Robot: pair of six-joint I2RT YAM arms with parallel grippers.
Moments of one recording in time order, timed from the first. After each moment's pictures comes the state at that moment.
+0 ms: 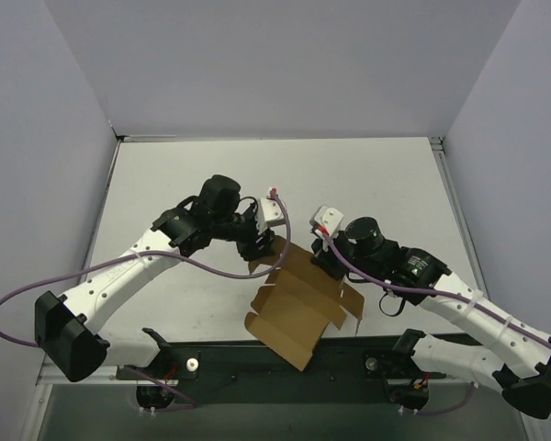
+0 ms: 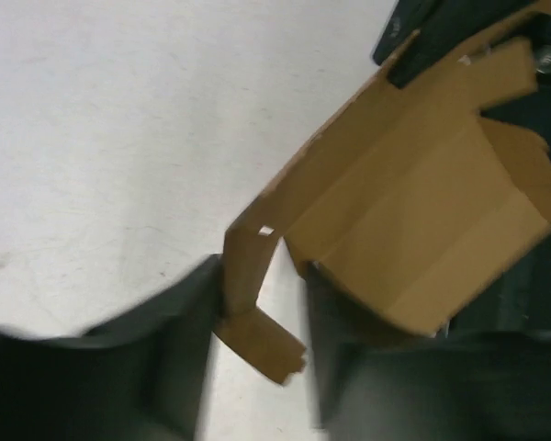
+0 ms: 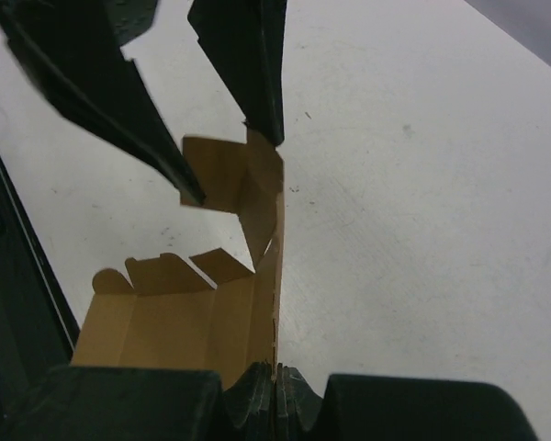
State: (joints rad) left arm -0.71 1.31 1.21 -0.61 0.54 0.43; right arm 0.86 0.96 0.95 -0.57 -0.05 -0.13
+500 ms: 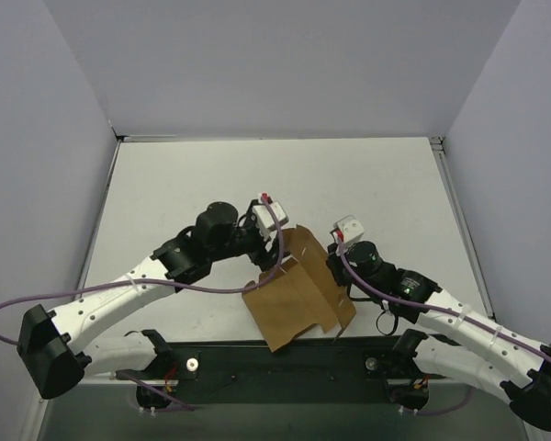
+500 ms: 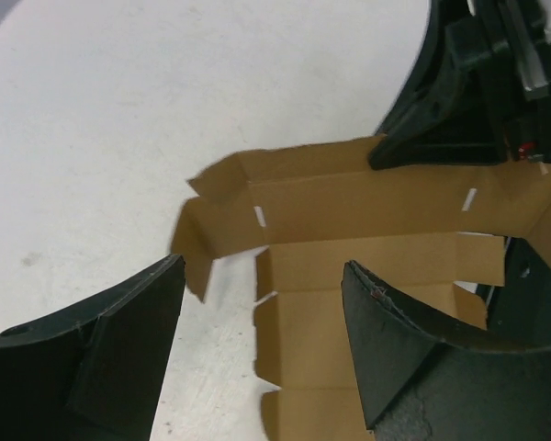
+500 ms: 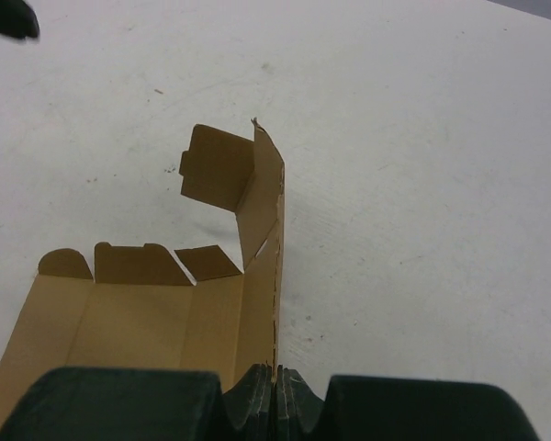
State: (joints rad) left arm -0.82 1.13 0.95 -0.16 0.23 0.12; right arm 0.86 0.85 0.62 -0.37 0.28 0.16
